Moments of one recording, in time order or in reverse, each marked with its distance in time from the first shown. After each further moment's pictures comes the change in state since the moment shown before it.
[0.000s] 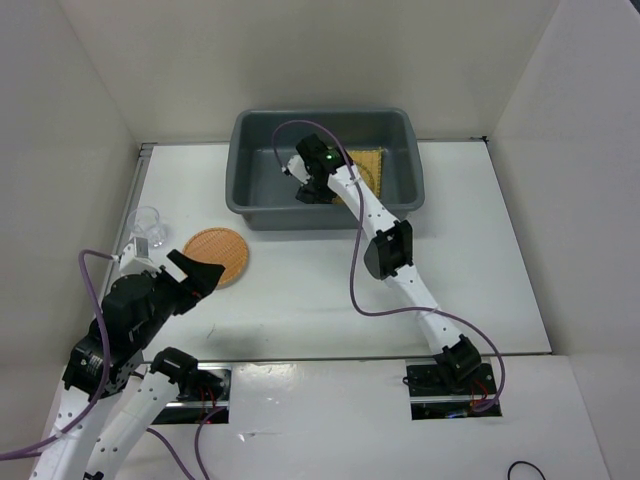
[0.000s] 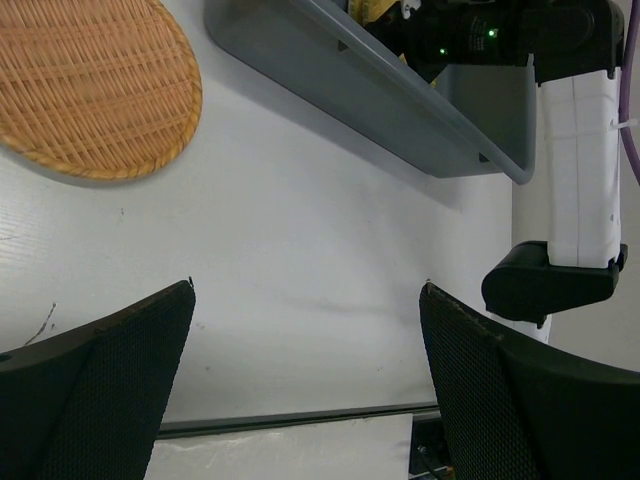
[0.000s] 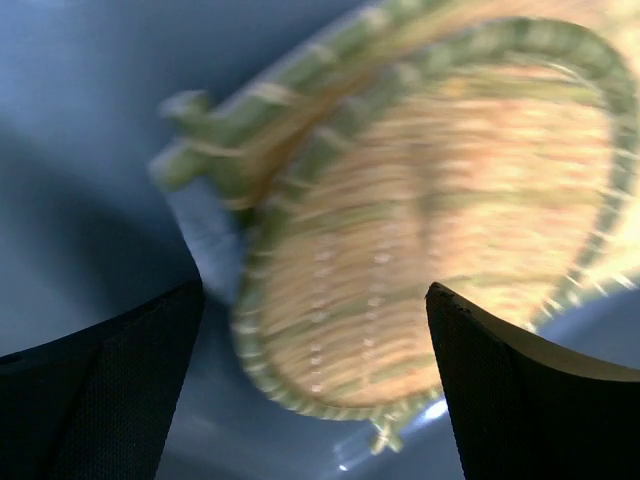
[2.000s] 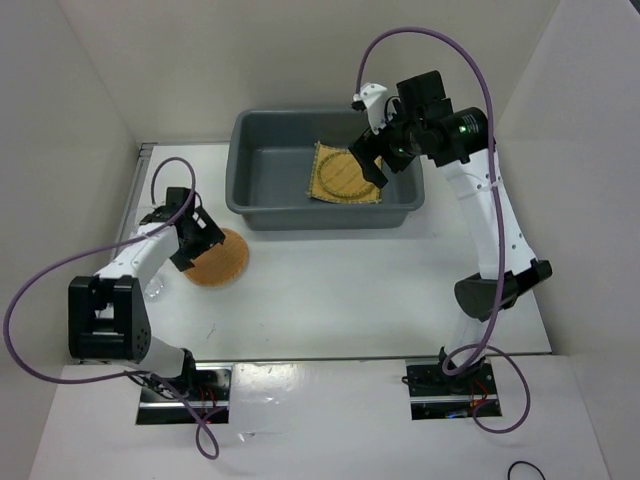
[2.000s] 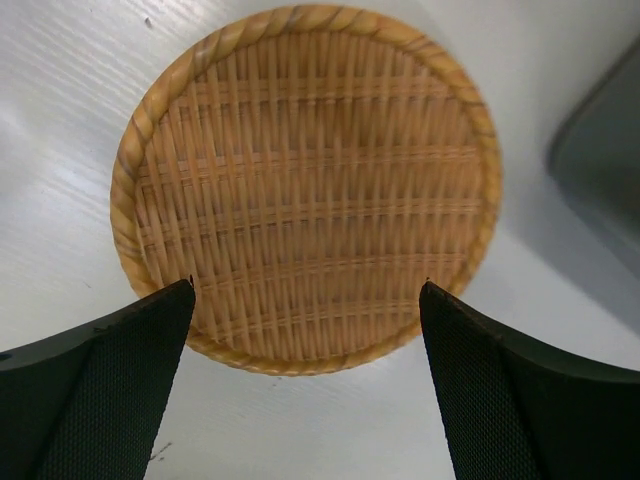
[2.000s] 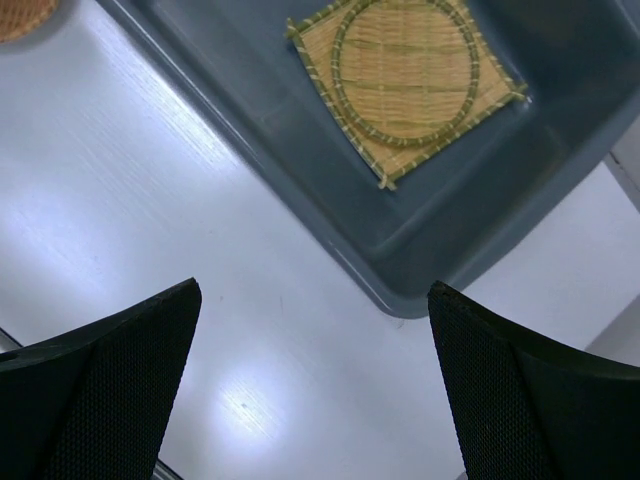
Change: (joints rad) left arm 0.377 1.102 0.167 0.267 0.013 0.175; right arm -0.139 -1.101 -0.709 -0.016 -0.353 0.201
